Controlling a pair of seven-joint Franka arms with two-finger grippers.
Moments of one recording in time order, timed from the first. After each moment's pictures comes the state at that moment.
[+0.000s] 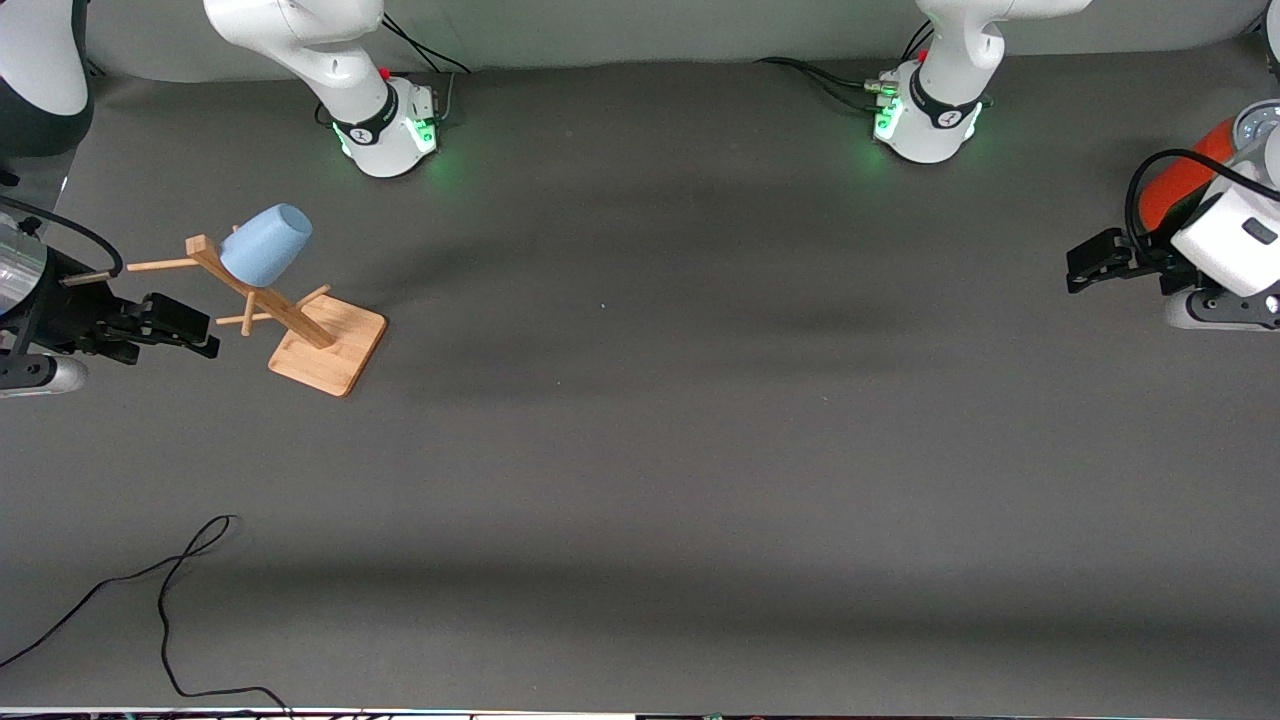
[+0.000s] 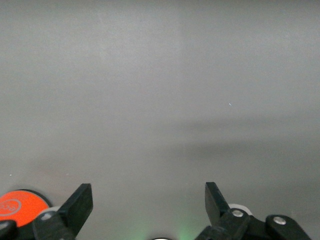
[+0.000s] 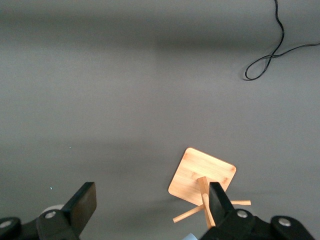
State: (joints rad) left arm -0.05 0.03 -0.02 -1.59 0.01 1.53 -0.02; right arm 0.07 0.14 -0.06 -1.47 0.07 1.62 0.01
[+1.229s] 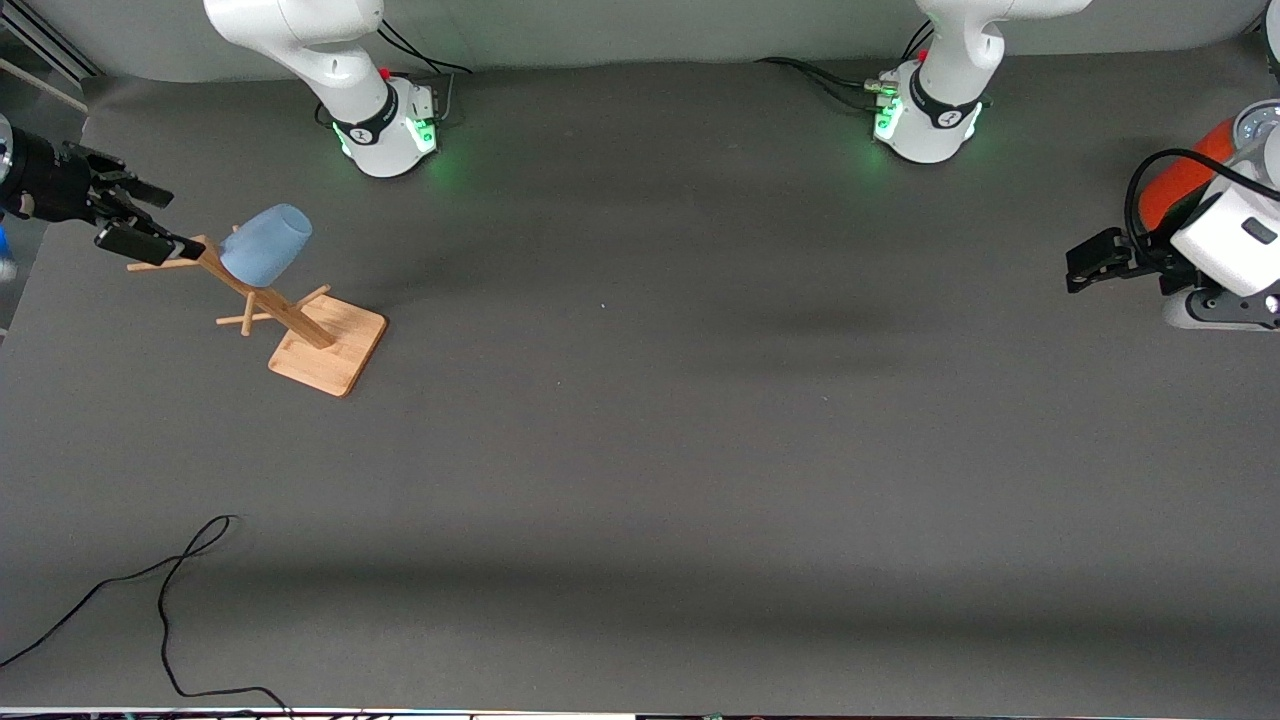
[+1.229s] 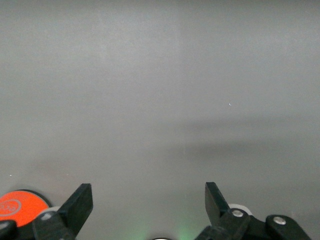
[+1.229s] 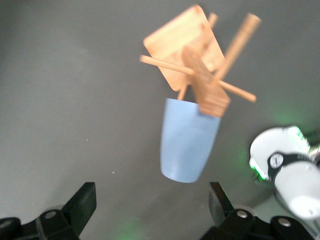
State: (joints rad) left arm -0.05 0.03 -0.02 -1.59 0.01 1.53 -0.02; right arm 0.06 -0.21 -0.23 -1.91 0.24 1.44 0.83
